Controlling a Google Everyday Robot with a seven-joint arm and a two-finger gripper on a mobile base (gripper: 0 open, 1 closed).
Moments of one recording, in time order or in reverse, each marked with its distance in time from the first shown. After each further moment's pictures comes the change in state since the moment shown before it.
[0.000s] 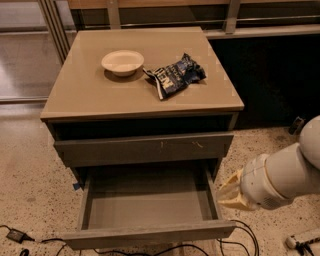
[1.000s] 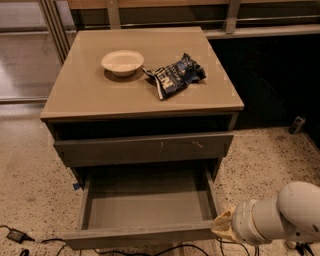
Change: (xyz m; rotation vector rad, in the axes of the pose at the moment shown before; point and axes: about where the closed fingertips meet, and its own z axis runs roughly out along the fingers) arm 0.078 0.022 0.122 0.010 -0.056 0.100
